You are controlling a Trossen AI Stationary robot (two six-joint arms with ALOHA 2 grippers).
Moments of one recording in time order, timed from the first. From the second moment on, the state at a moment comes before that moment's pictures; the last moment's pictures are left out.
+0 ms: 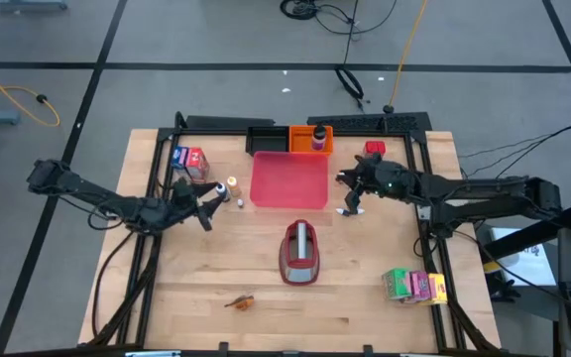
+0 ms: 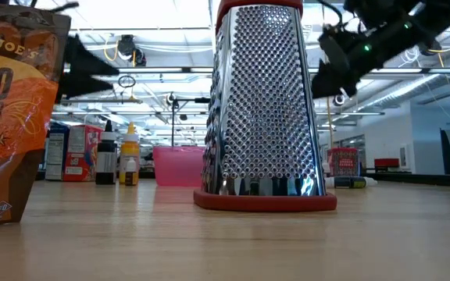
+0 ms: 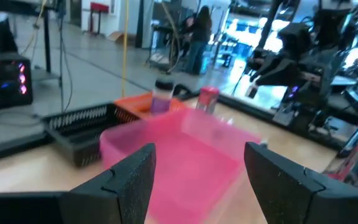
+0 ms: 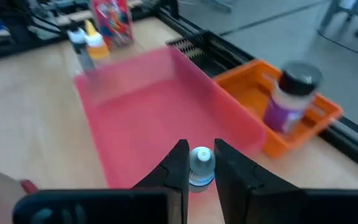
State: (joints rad) left arm -0.28 0.61 0.09 0.51 -0.82 -0.26; right arm -0.21 1.01 0.55 0.03 0.26 0.18
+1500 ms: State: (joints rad) left arm 0.29 1.47 0.89 0.40 0.10 0.12; right arm -0.22 1.43 1.05 0.14 0.13 0.01
